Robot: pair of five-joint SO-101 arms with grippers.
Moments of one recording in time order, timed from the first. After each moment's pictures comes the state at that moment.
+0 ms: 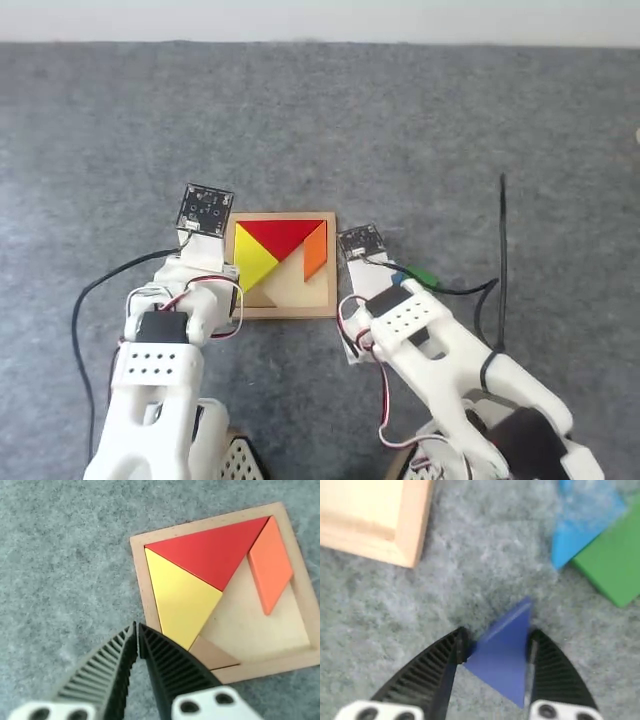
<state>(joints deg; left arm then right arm) -4.8 -53.2 75.3 45.2 -4.7 -38.3 -17.5 59.3 55.4 -17.2</state>
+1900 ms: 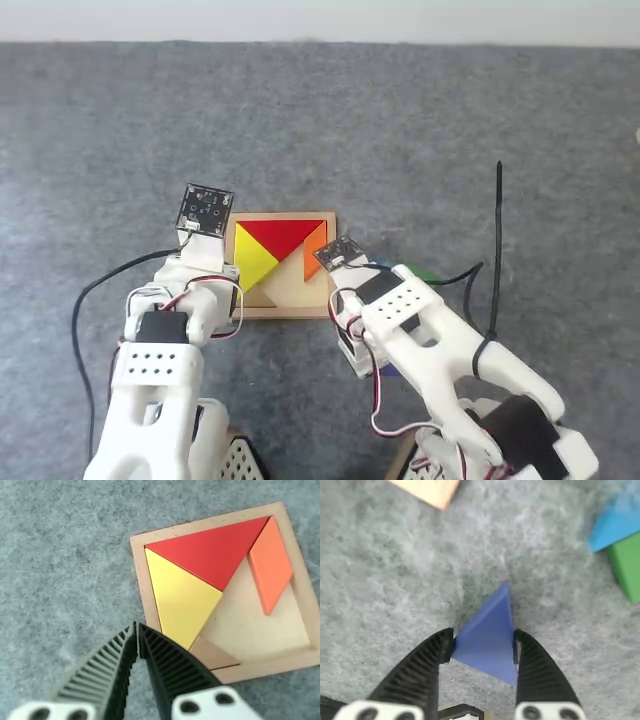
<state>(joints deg) -4.8 -53.2 75.3 45.2 -4.7 -39.4 -15.1 52.0 68.1 -4.0</state>
